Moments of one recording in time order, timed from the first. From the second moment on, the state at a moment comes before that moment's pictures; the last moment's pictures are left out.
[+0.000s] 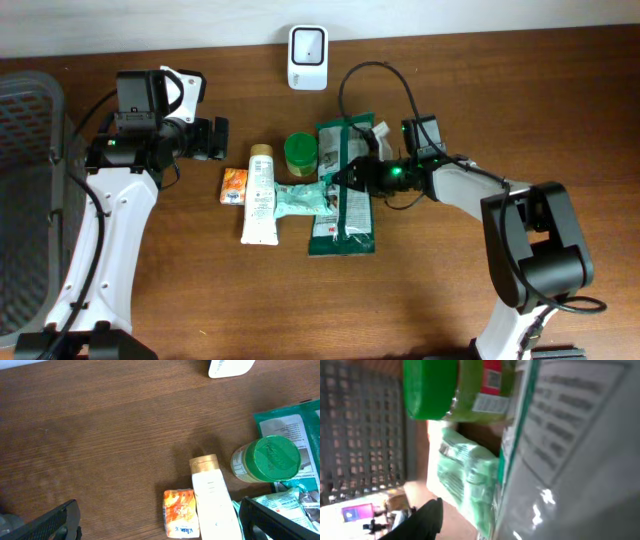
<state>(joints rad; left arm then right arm) -0.03 1.58 1.41 -0.72 0.10 0.16 0.20 1.94 1.03 -0.09 -0.93 0.44</state>
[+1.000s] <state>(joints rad) -0.03 1.58 1.41 -0.72 0.10 0.16 0.17 1.82 1.67 -1.19 -1.13 -0.40</state>
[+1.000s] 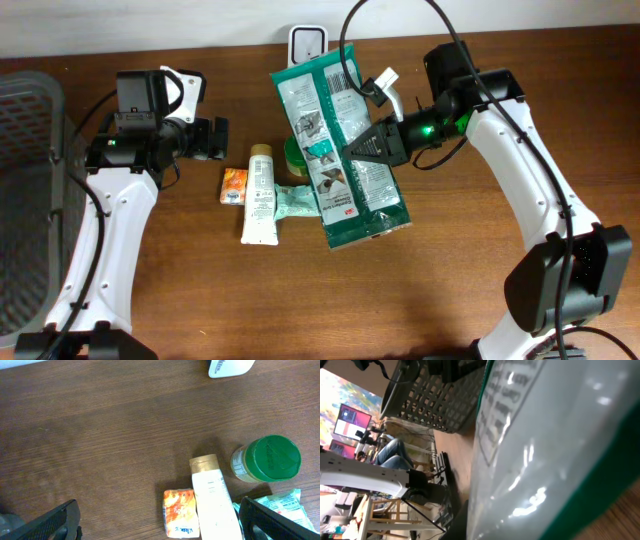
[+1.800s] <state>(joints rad) 0.19 1.58 1.41 -0.72 0.11 0.16 0.39 1.81 1.98 -1.03 -0.67 -0.16</state>
